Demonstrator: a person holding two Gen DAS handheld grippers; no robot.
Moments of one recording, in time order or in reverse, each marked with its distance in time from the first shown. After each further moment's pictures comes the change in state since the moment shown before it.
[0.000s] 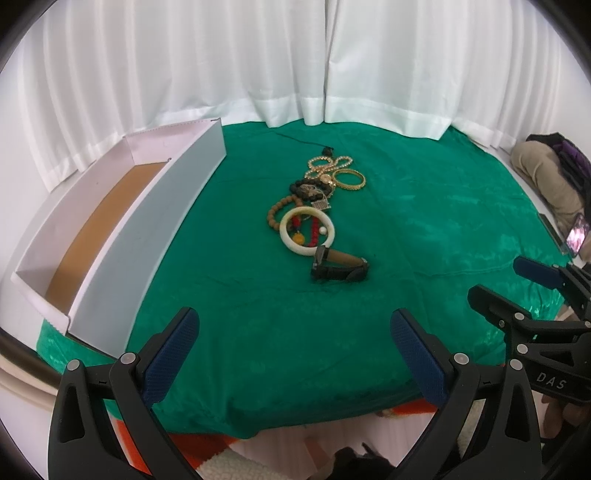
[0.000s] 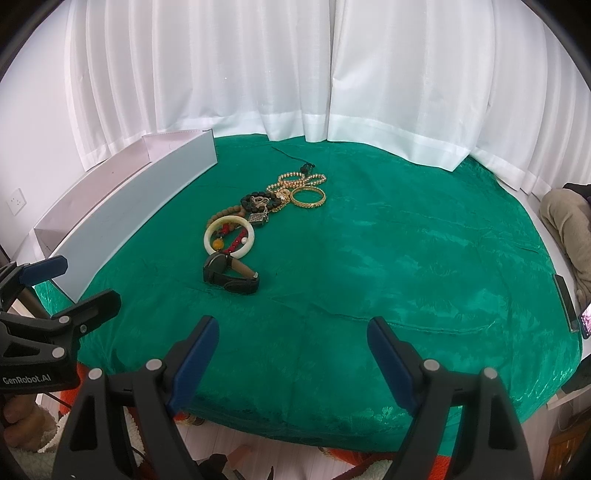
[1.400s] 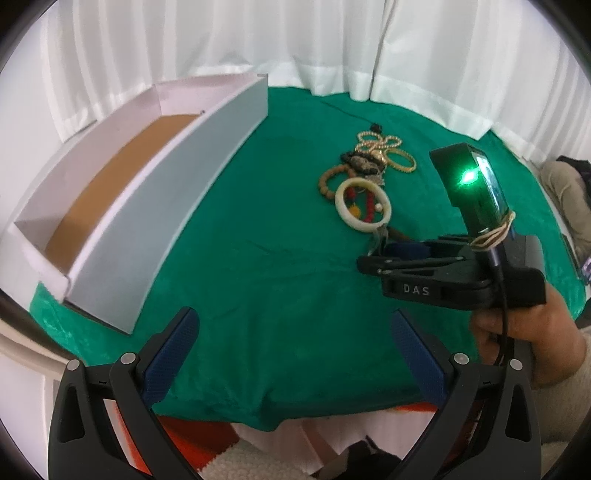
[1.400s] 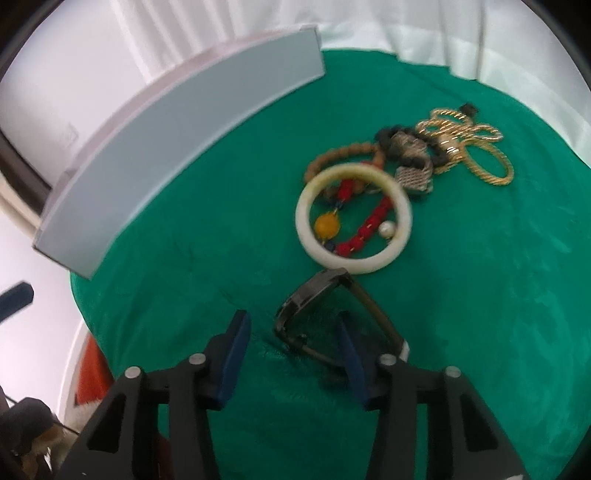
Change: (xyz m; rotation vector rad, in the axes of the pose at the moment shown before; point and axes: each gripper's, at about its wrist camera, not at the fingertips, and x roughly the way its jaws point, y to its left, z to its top) left arm 0.042 0.060 -0.014 -0.140 0.117 0.014; right arm 0.196 0.086 0.041 -0.203 0.323 0.382
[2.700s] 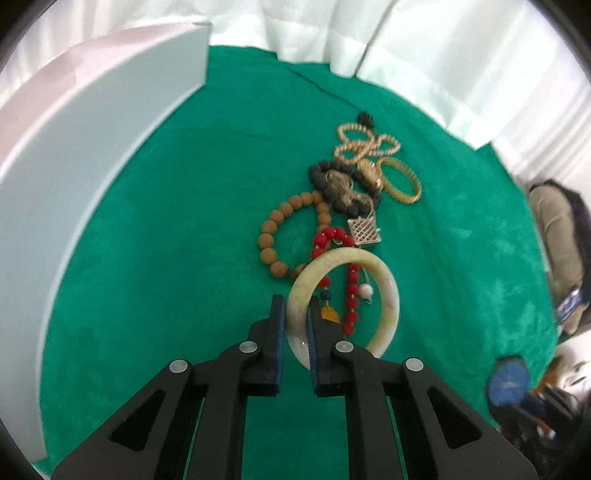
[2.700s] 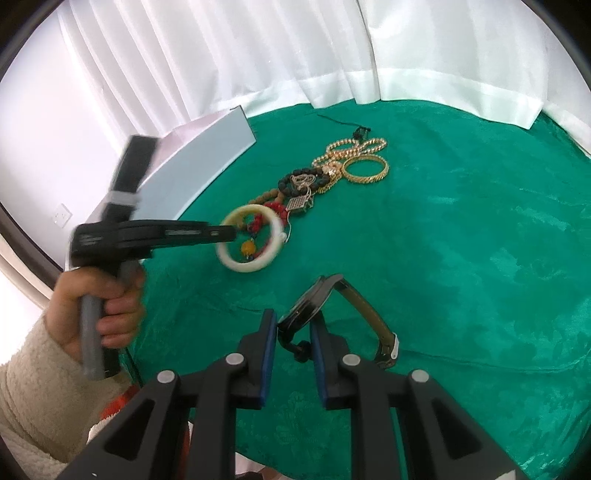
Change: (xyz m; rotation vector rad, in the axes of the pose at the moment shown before) left arm 0.133 -0.020 0.102 -0.072 0.119 -0.218; right arm -0.112 -0.060 -0.076 0.235 -0.250 -0.033
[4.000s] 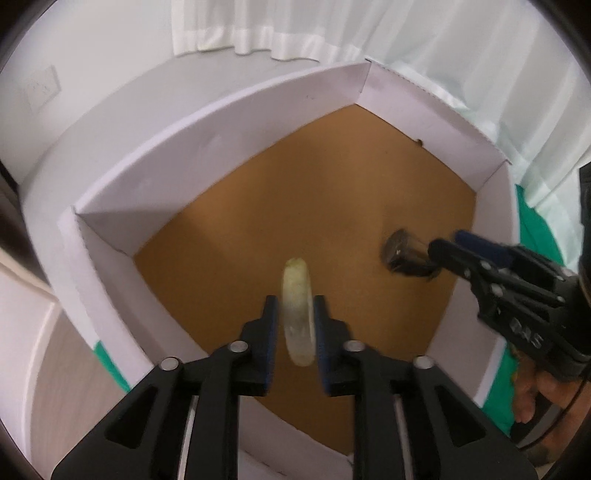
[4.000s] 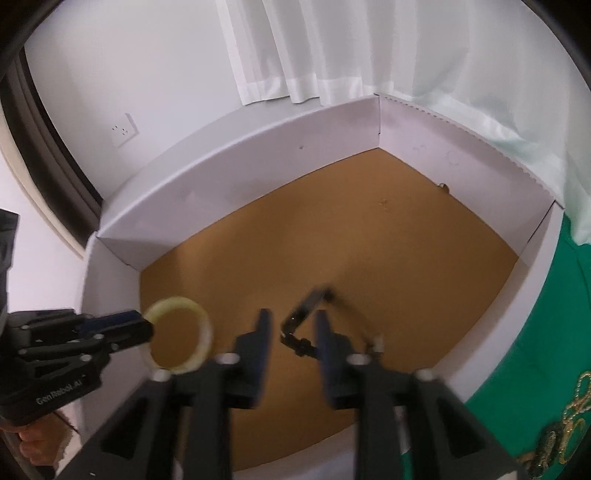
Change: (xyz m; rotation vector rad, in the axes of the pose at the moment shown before) left arm -0.129 0.279 -0.001 -0.380 -0.091 0.387; right arm 0.241 0.323 0.165 -0.490 0.161 0.205
